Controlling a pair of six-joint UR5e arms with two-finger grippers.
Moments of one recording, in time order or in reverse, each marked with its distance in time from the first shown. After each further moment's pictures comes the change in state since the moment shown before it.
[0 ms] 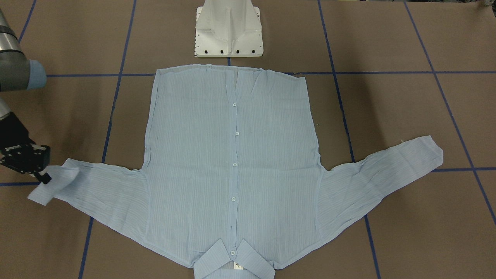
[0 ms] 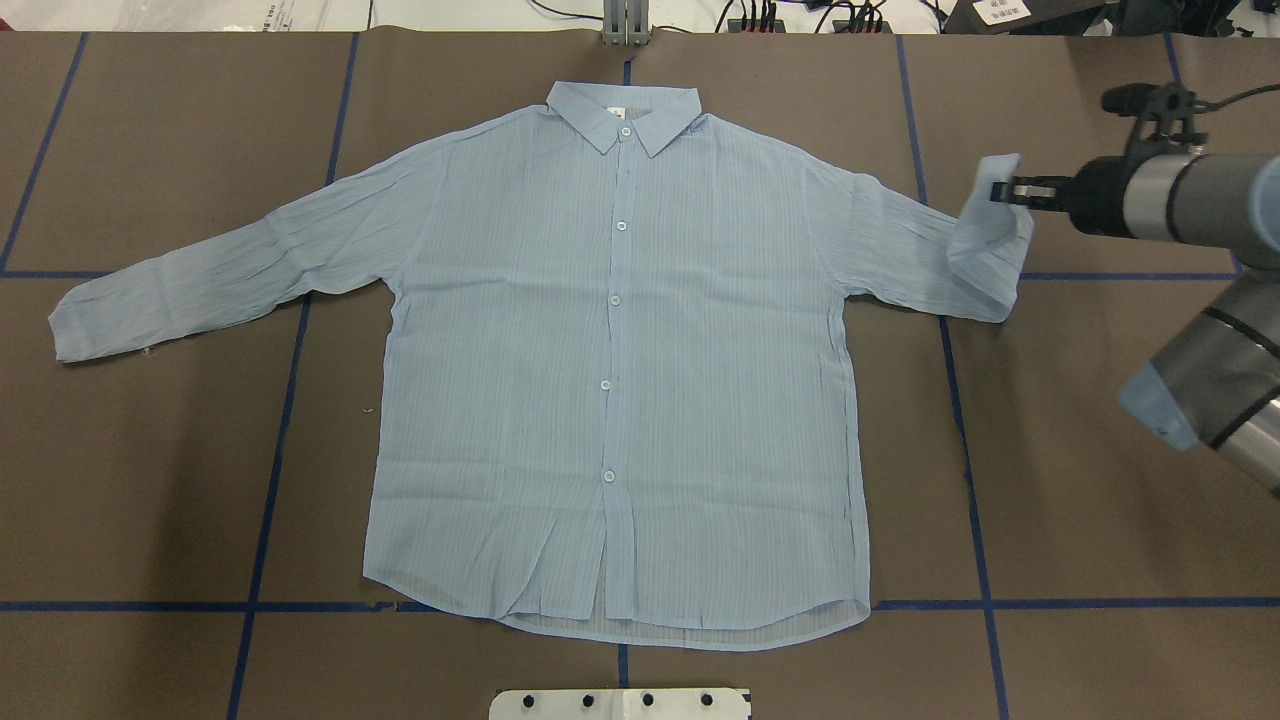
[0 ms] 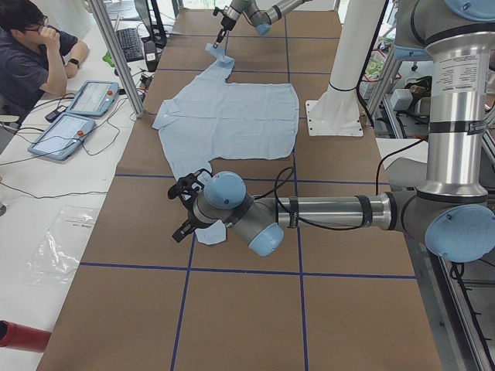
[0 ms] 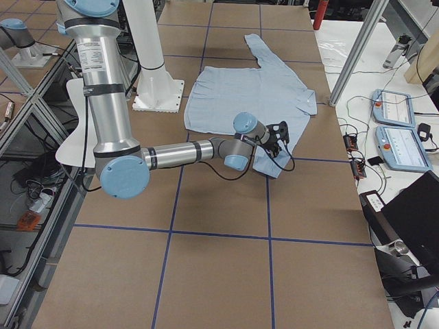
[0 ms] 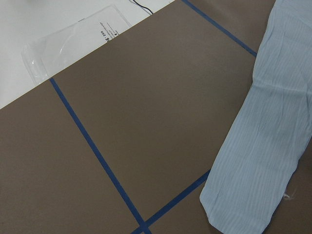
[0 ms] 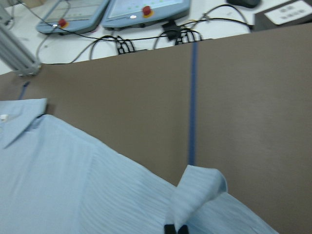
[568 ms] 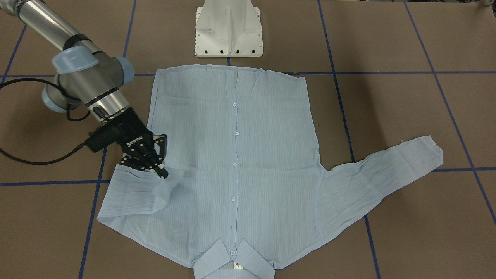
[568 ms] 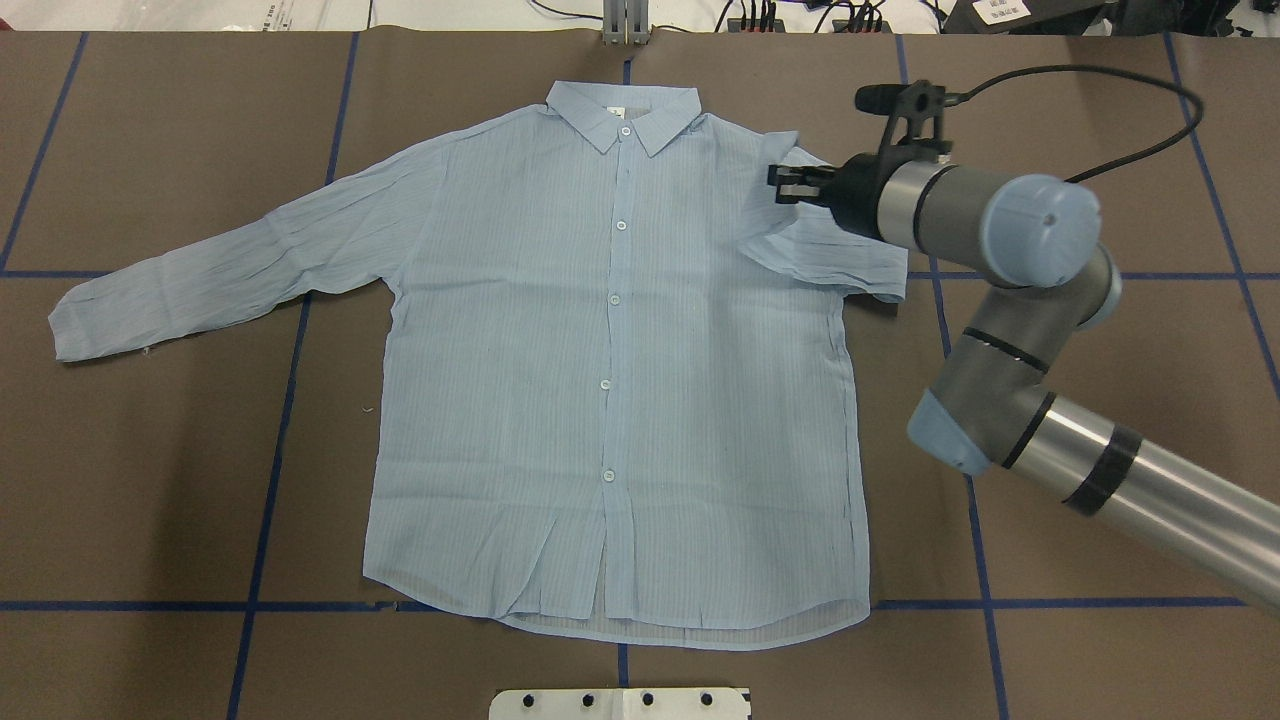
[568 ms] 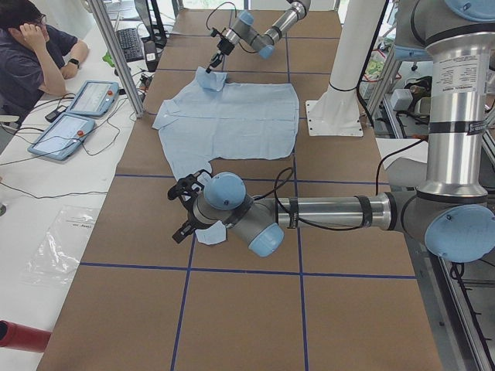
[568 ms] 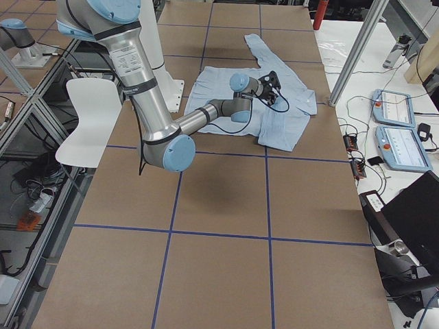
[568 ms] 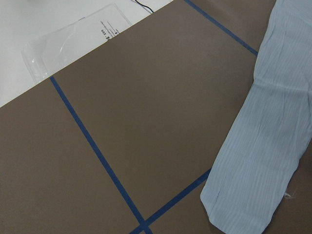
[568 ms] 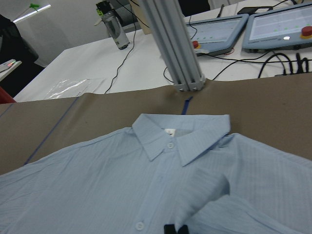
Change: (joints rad) left arm 0.000 -0.001 0.003 0.000 0.000 0.000; right arm -0.282 0.295 -0.025 0.002 -0.301 -0.002
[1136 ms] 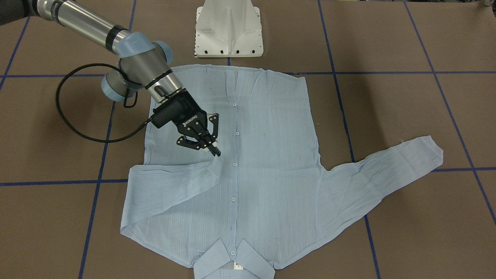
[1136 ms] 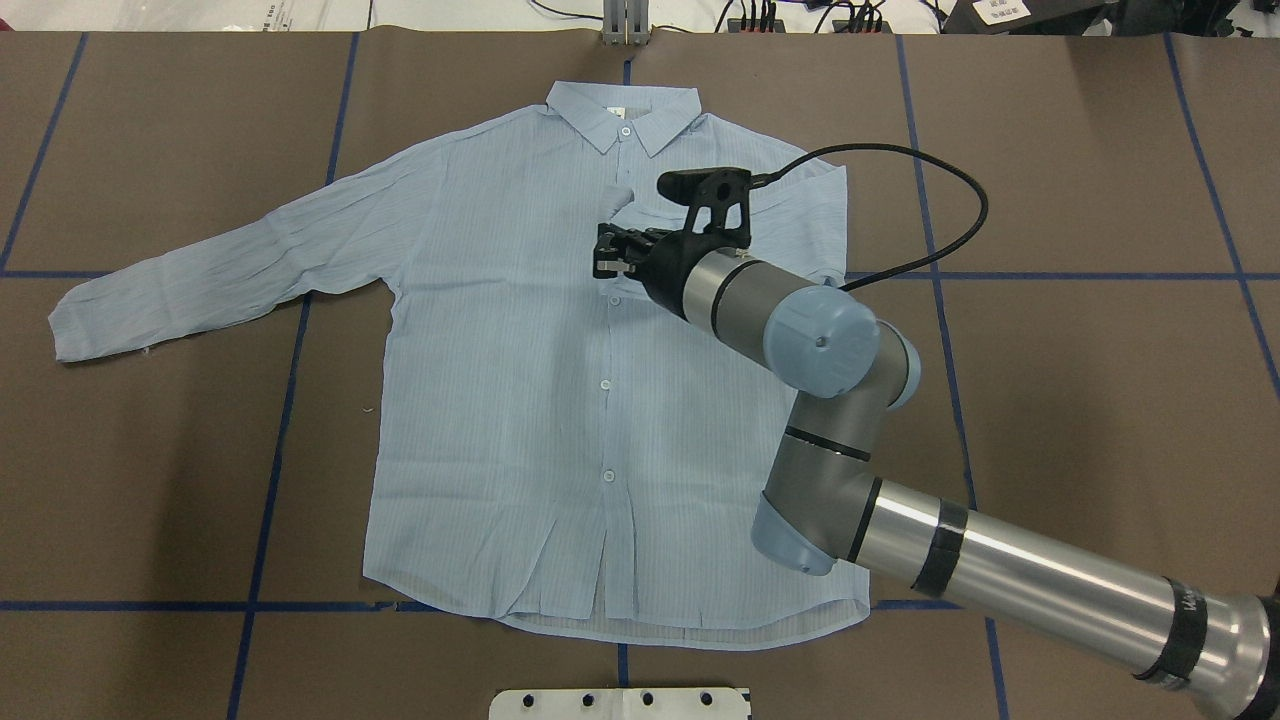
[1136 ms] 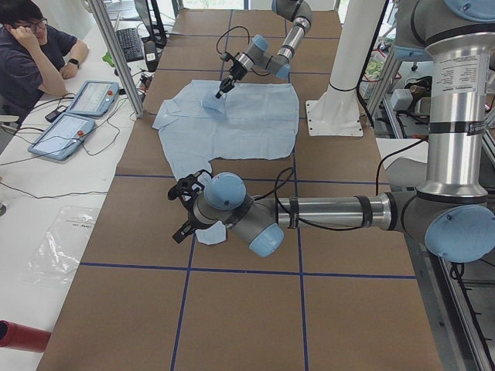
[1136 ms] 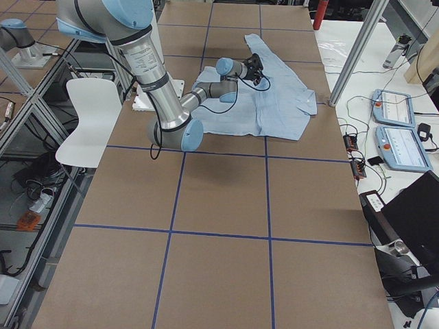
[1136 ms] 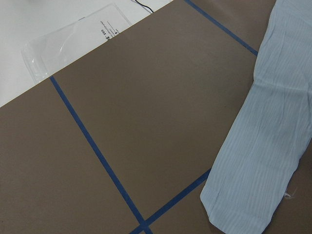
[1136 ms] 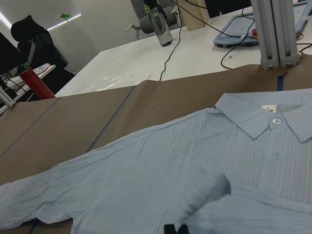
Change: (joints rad) left arm 0.000 0.001 -0.001 0.000 -0.001 0.000; right arm -0.184 0.192 -0.134 -0.006 -0.197 -0.007
